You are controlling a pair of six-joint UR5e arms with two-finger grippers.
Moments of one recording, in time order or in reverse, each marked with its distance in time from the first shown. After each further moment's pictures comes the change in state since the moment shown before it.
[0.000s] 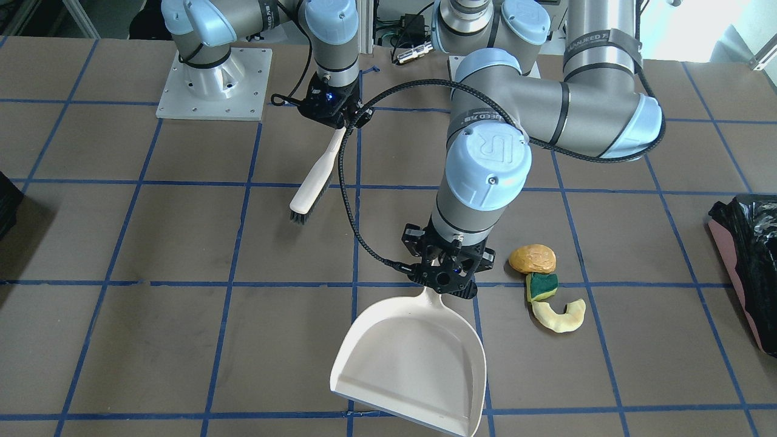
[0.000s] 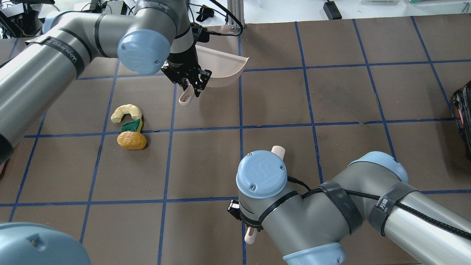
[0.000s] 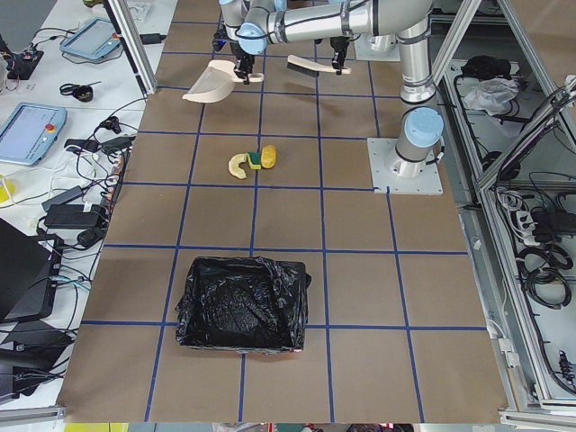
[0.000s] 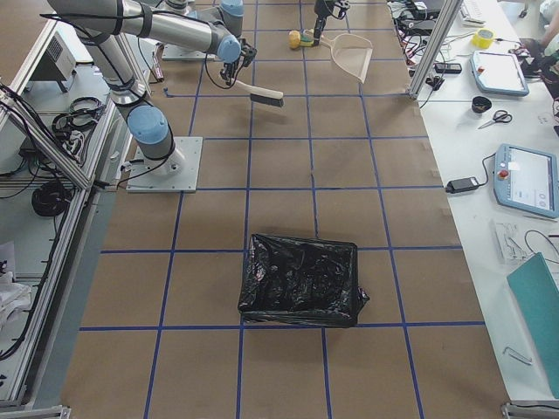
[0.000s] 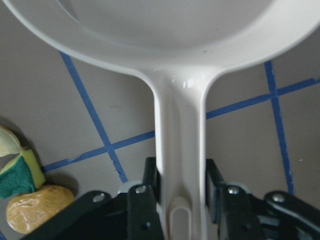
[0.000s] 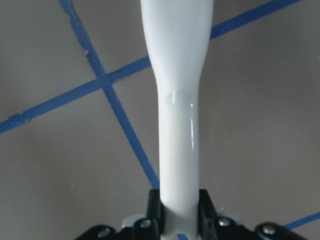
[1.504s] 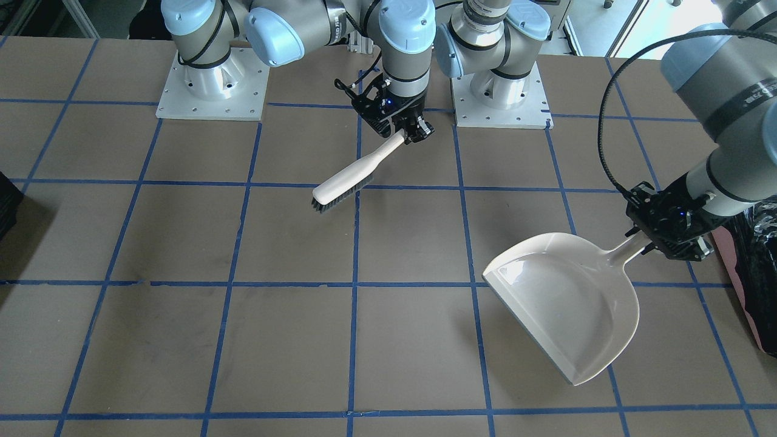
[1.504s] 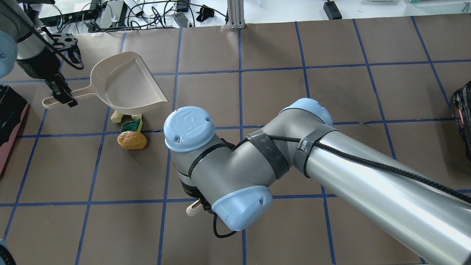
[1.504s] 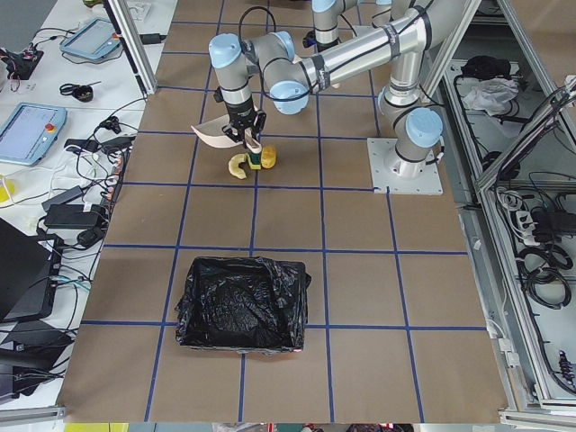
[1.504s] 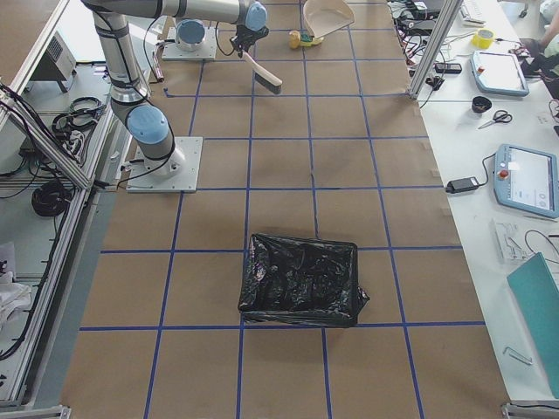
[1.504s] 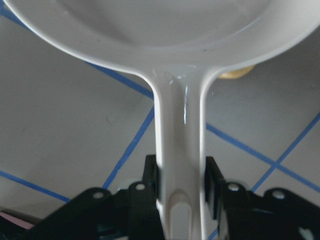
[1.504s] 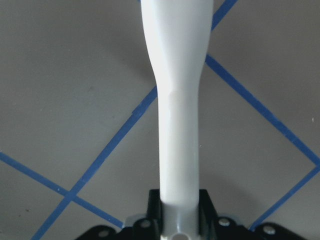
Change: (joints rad) left arm 0.536 0.159 -0.140 -0.010 0.086 1.215; right arm 0.126 0.273 -0.406 0.102 0.082 0.565
